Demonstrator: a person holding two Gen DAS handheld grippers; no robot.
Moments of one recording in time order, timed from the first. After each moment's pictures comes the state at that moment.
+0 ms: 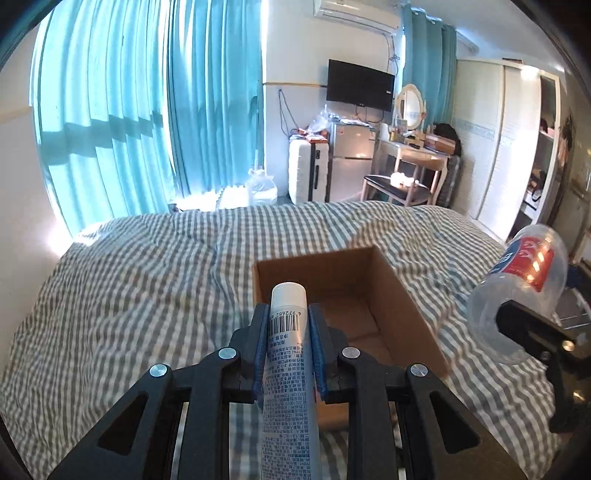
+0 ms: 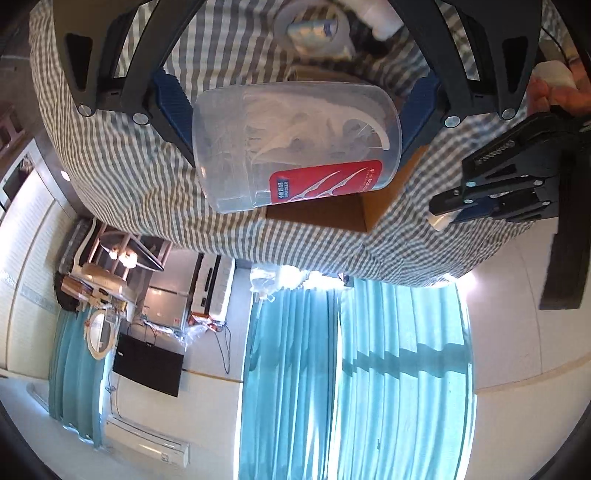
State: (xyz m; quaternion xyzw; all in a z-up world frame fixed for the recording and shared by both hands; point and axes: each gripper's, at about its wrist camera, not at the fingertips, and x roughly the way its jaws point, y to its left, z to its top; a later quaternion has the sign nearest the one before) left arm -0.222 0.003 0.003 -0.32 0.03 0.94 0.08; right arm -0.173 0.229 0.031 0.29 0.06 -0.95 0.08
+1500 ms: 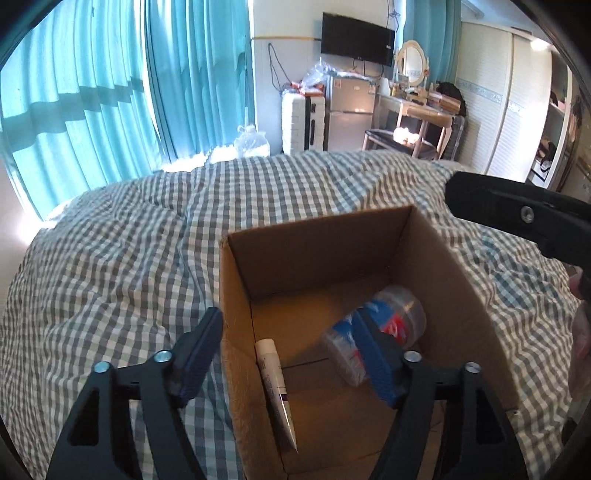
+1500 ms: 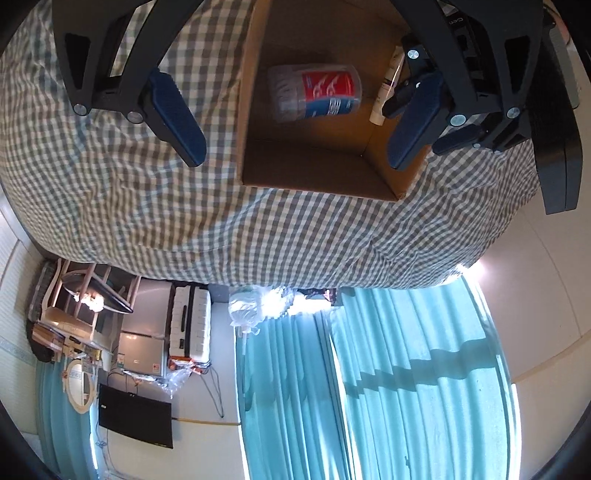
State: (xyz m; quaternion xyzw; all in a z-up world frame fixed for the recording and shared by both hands) left arm -0.310 0.035 -0.072 -0.39 0.04 0.91 0.10; right arm -0.330 0.242 -0.019 0.36 -0.02 -0.93 0.11
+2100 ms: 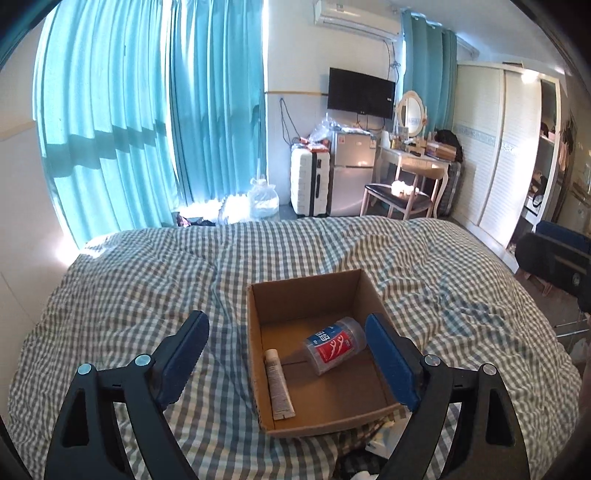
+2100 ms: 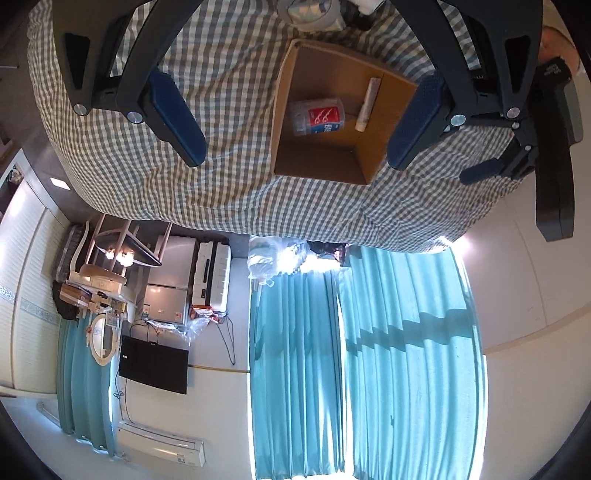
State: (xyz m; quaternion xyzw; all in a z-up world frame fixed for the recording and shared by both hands) left arm -0.197 0.023 0.048 -0.31 0.02 0.95 0.08; right arm -0.171 0.263 0.102 0.28 0.01 -0.96 0.09
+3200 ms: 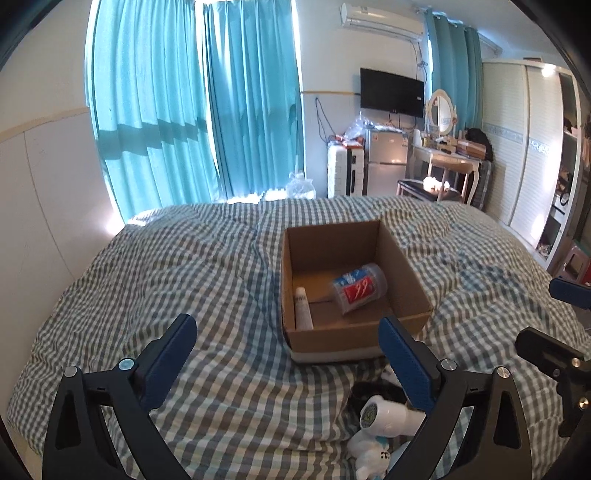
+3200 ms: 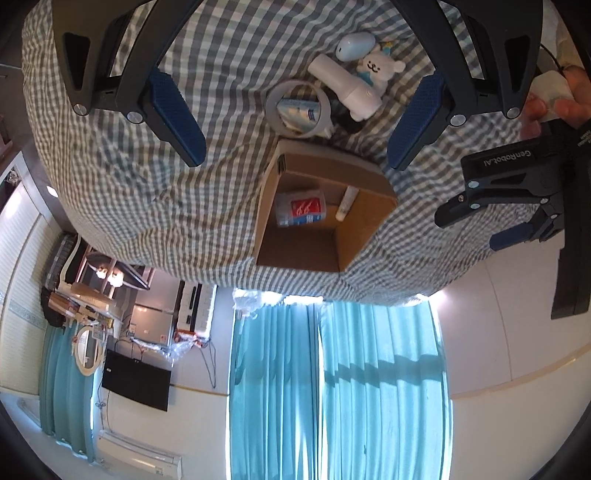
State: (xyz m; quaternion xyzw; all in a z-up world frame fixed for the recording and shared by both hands) left arm -0.098 0.021 -0.003 -0.31 0.03 0.95 0.00; right arm -0.067 0.260 0.011 0.33 0.04 -0.94 0.12
